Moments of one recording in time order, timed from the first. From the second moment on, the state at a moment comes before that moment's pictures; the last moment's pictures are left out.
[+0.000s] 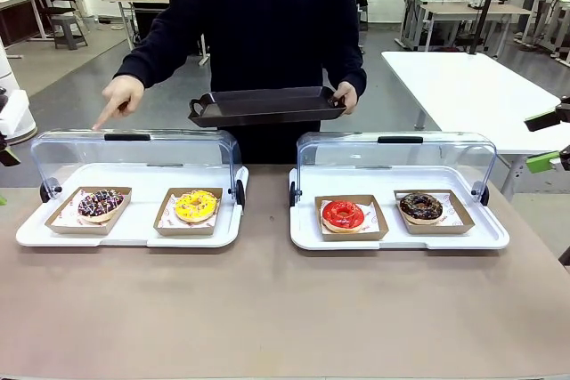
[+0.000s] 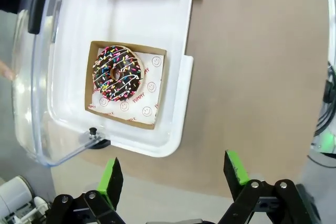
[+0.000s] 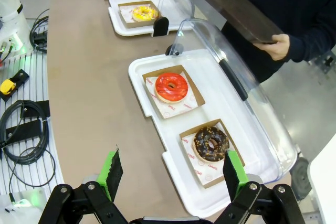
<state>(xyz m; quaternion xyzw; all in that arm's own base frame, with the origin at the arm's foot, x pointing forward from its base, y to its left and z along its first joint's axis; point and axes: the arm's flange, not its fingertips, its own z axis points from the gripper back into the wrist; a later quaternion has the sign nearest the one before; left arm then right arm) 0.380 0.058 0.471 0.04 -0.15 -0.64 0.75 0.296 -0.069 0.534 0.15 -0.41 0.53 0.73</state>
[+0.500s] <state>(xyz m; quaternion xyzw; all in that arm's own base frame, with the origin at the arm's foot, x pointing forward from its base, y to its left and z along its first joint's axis) 0.416 0.071 0.387 0.03 -0.17 -0.66 0.73 0.296 -0.069 0.534 0.15 -0.42 0.53 0.73</state>
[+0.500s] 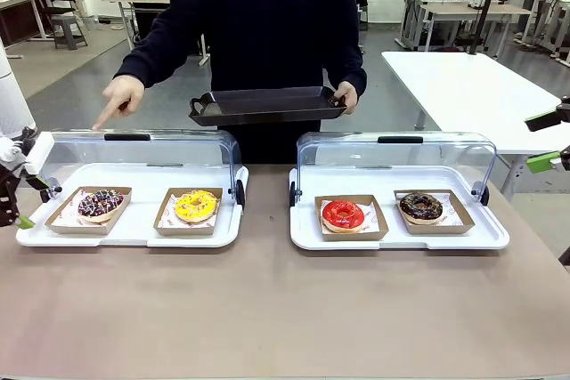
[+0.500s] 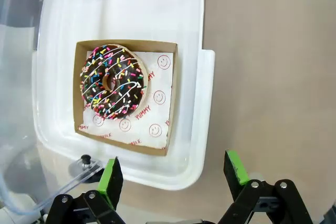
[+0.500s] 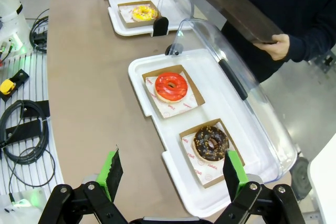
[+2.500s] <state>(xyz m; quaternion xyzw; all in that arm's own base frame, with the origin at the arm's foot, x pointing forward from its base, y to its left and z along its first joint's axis) 0.449 0.060 0.323 0.04 -0.12 -0.68 0.72 0.295 -0.069 0.534 0.15 -0.42 0.53 0.72</state>
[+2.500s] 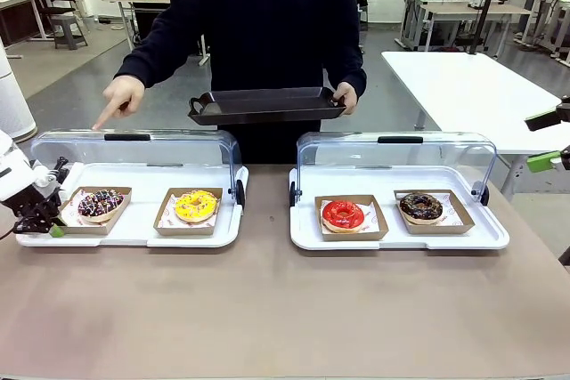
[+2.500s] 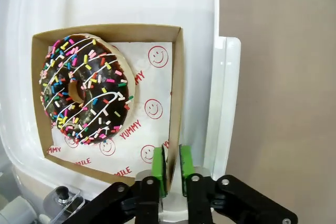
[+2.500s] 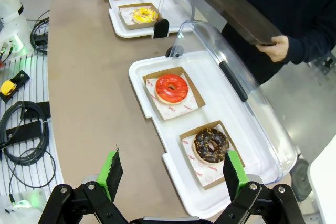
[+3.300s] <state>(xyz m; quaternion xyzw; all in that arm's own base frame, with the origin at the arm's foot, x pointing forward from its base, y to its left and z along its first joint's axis) 0.444 0.052 0.344 0.02 -0.12 -0.70 0.71 0.295 -0.069 0.534 0.15 -0.42 0.53 0.72</state>
